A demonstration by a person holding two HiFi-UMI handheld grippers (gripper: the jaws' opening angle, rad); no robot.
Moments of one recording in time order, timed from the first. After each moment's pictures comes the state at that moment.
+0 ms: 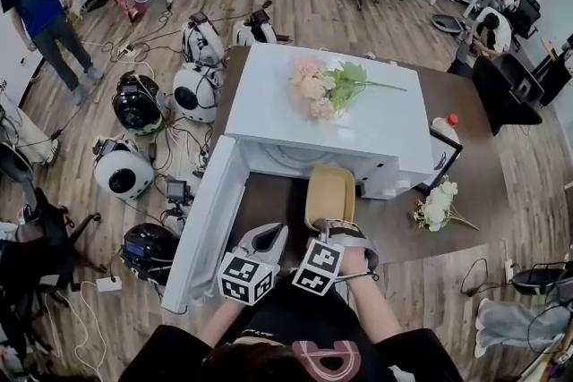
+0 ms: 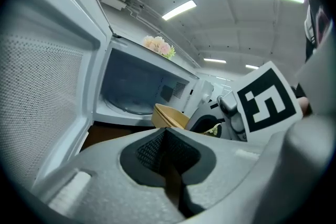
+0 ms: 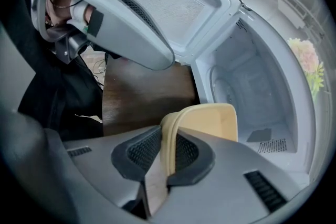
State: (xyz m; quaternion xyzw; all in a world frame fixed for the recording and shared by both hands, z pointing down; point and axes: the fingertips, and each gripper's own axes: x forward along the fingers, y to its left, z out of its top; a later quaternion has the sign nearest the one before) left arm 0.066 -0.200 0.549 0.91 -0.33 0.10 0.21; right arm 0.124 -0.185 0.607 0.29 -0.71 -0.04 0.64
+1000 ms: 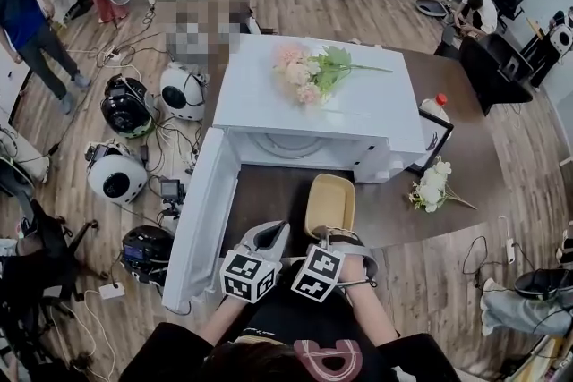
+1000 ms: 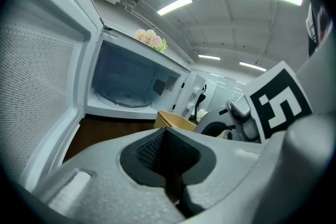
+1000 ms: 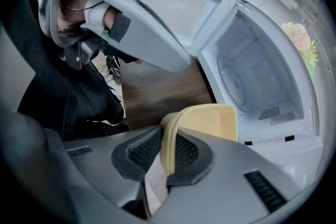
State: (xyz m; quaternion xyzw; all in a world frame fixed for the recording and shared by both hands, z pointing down) left arm 0.077 -0.177 0.559 0.92 -0.29 0.12 0.21; right arm 0.122 -0.135 0.621 0.31 -0.70 0.03 0.64
